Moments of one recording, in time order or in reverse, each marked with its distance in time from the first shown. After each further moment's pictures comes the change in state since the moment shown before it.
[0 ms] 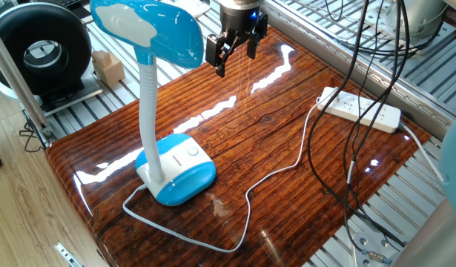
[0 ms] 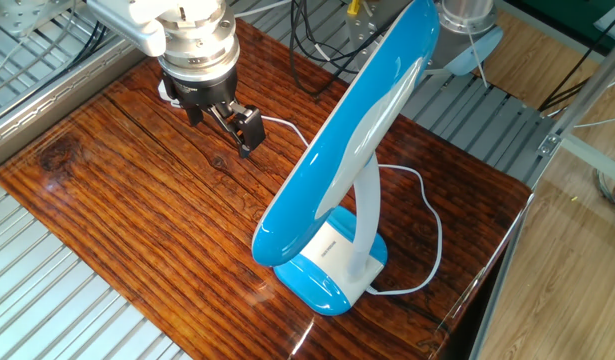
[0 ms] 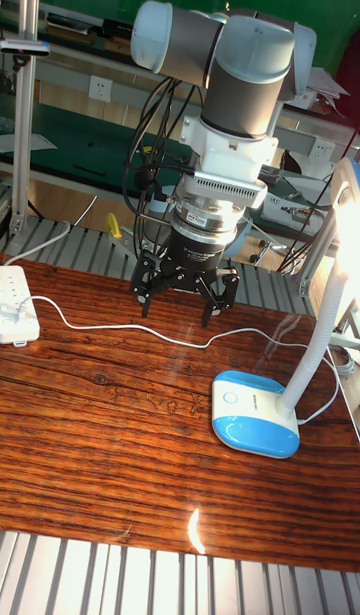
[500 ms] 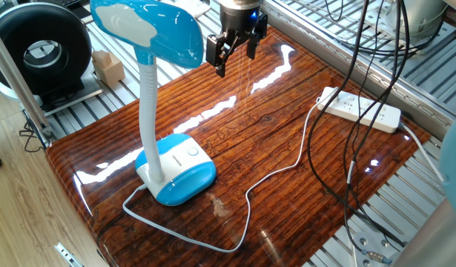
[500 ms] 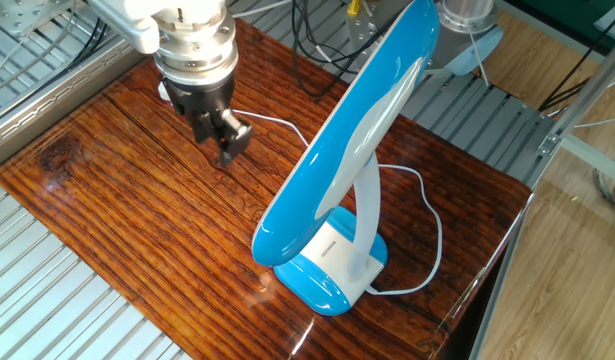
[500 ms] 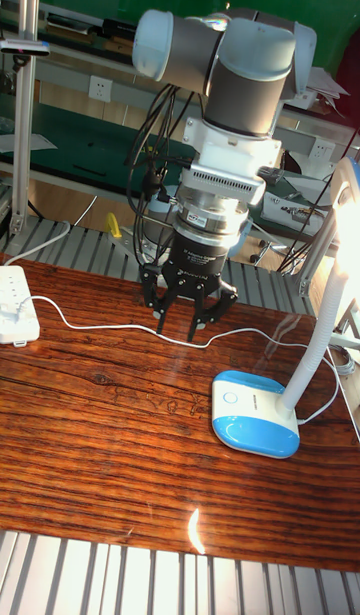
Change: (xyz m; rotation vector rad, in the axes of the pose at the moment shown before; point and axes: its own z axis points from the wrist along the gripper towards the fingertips) arm -0.027 0.005 0.000 -0.007 -0.103 0.139
